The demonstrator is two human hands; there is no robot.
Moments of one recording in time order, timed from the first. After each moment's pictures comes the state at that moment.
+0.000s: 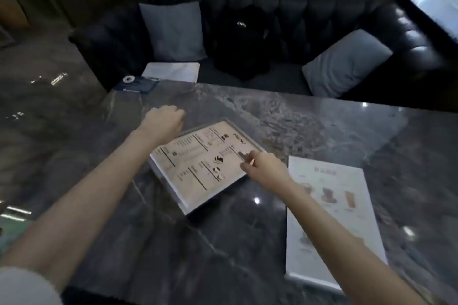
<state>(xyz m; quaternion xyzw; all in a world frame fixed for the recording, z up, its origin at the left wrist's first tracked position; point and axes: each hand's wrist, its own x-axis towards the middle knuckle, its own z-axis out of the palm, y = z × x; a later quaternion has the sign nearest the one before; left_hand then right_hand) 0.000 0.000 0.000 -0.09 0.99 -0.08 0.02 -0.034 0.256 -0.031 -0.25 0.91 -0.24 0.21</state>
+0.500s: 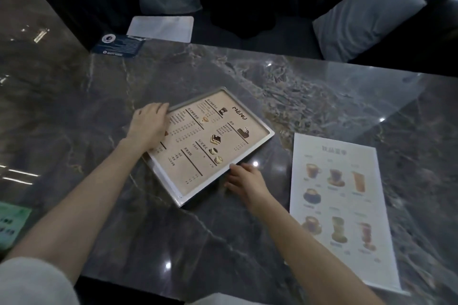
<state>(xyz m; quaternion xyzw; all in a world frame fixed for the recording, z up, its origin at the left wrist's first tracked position) 0.005 -0.026 -0.090 -0.18 0.98 0.02 0.06 0.000 0.232 -0.121 0.20 0.59 -0.66 0.42</state>
